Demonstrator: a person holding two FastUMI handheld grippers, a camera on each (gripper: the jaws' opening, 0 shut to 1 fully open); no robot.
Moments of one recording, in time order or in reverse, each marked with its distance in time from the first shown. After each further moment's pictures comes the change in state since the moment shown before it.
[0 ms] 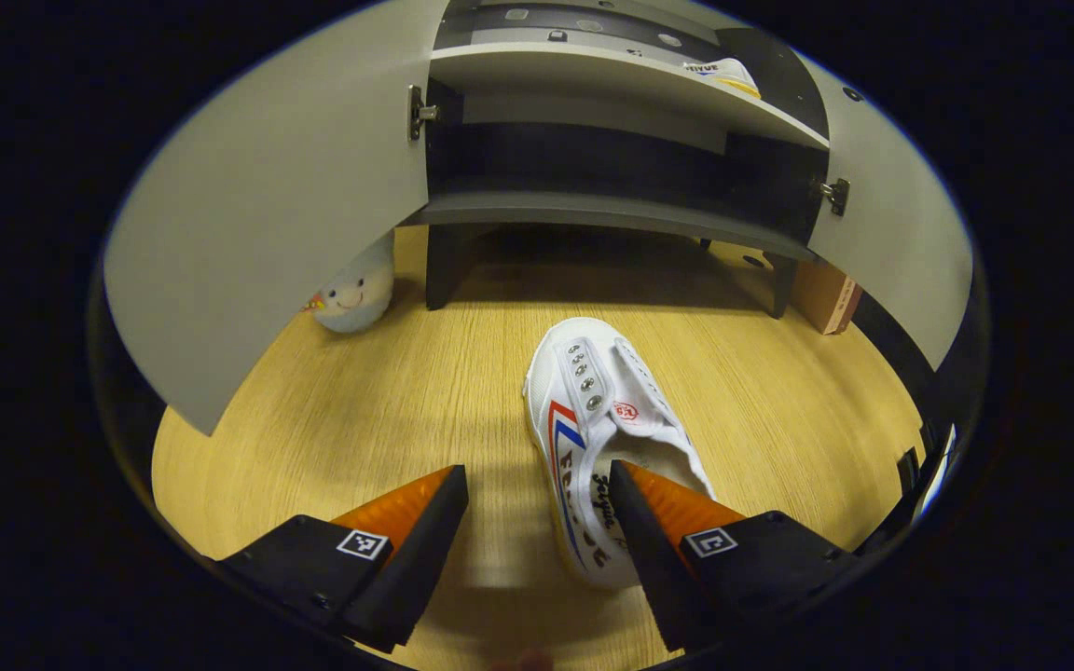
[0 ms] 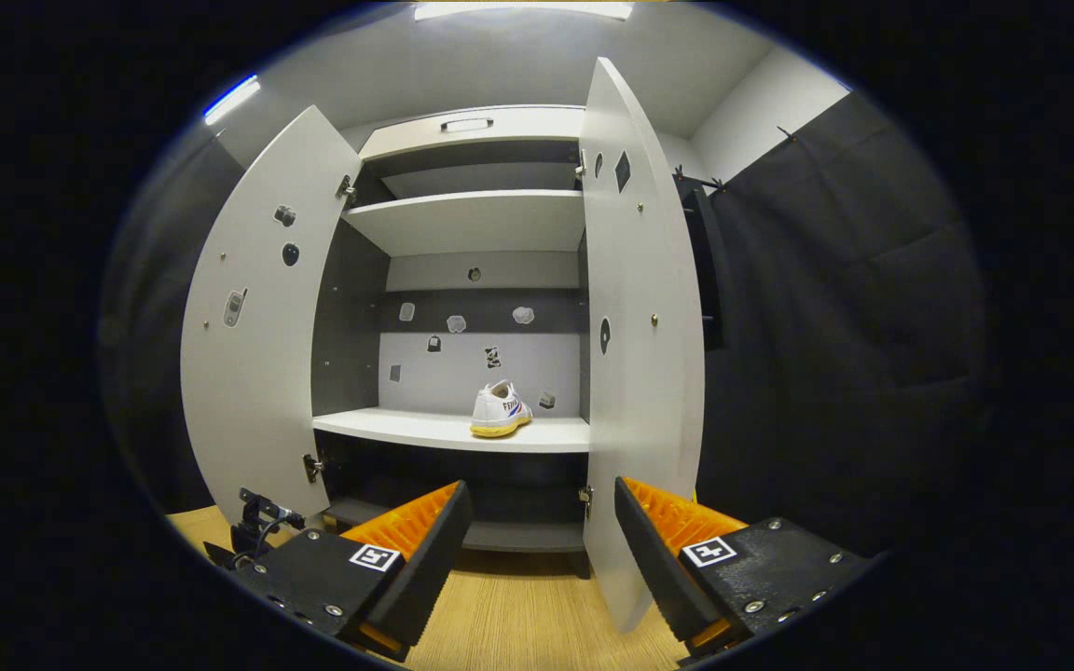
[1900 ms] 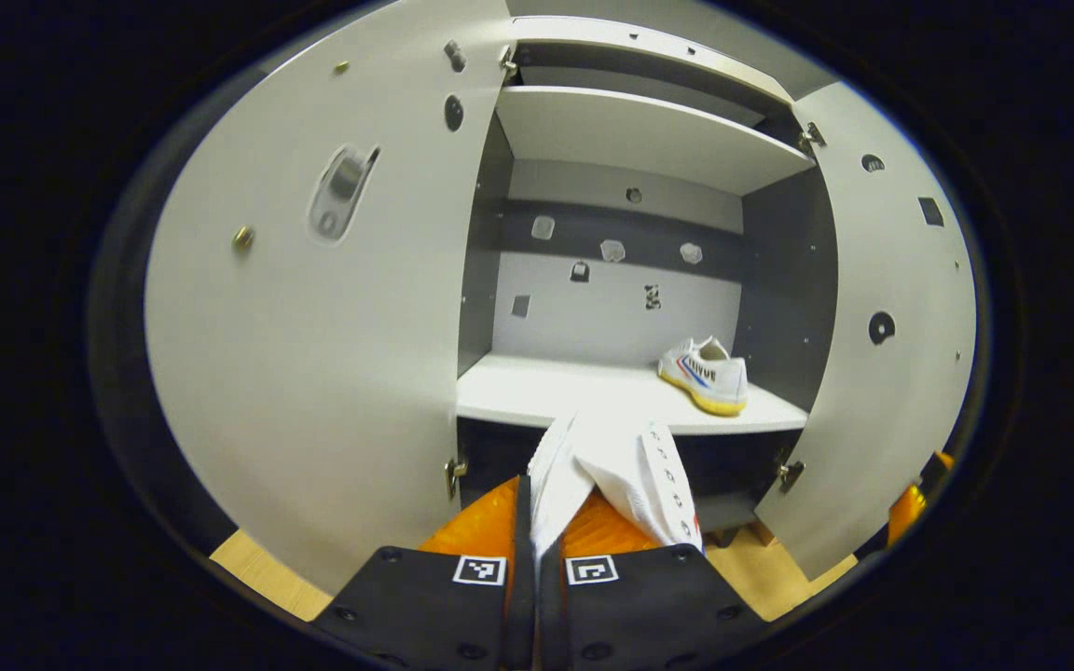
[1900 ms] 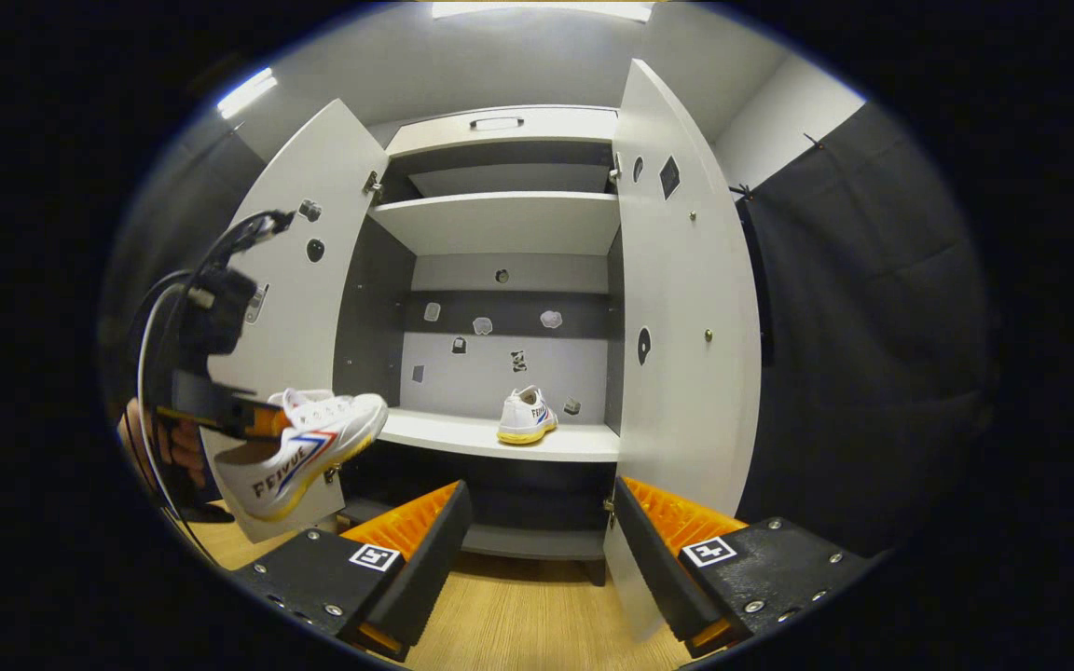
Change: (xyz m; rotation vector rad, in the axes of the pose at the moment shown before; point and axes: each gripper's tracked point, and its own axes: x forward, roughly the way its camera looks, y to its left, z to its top) left arm -0.171 -0.024 0.335 -0.058 -0.595 0.055; right arm 0.012 0.012 0.035 -0.032 -0.022 0.052
